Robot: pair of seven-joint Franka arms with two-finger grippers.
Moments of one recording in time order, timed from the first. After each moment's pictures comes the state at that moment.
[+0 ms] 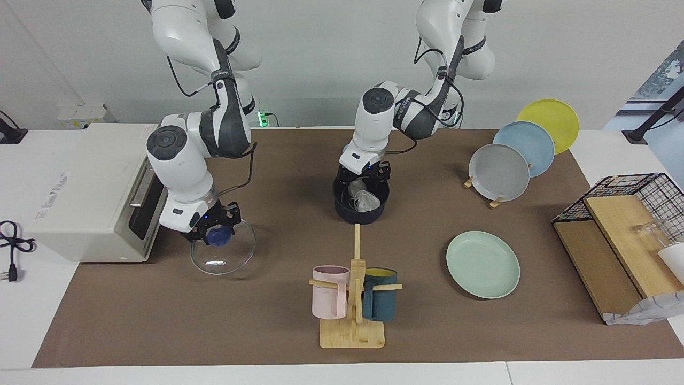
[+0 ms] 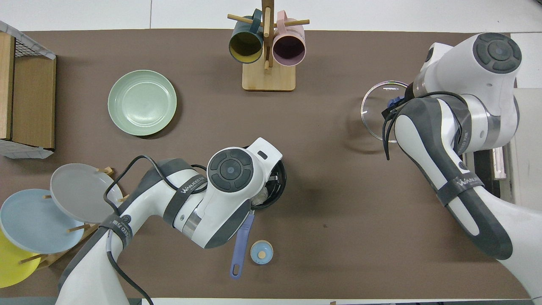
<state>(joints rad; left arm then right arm) -0.66 0.20 -0.07 -2.01 -0.05 2.23 -0.70 0.10 0.33 0.00 -1.77 -0.02 2.14 -0.34</state>
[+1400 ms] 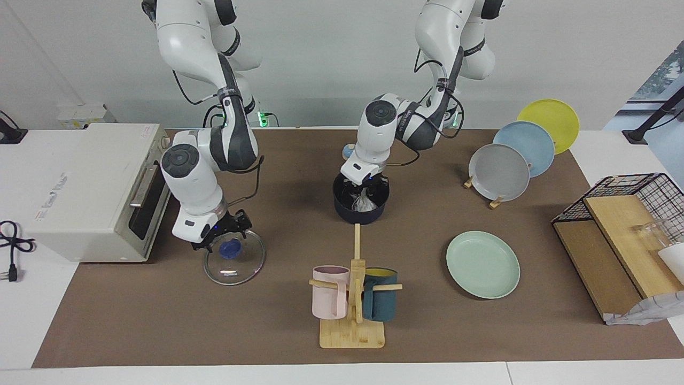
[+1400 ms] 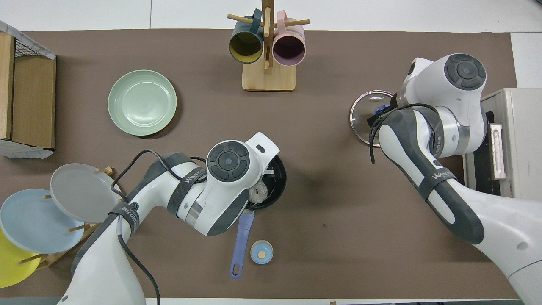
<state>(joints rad) -0.64 0.22 -0.06 -1.92 -0.05 2.15 -0.63 0.10 0.32 0.01 -1.72 -0.02 2.02 -0.30</state>
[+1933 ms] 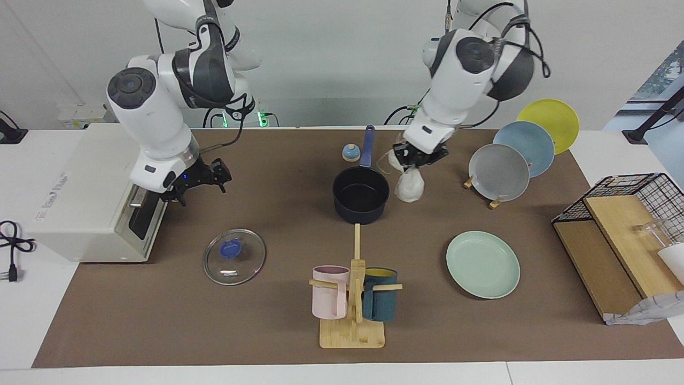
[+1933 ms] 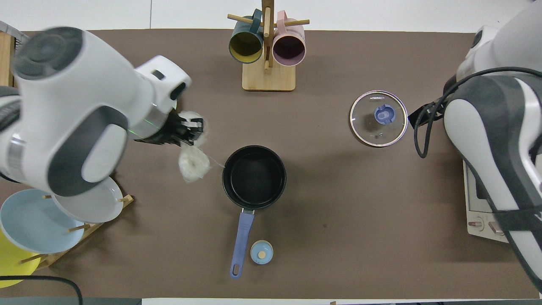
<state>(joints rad) -0.24 0.15 -0.04 -1.59 -0.15 1.71 -0.29 0.07 0.13 0.00 -1.54 -0.02 1.52 -0.23</state>
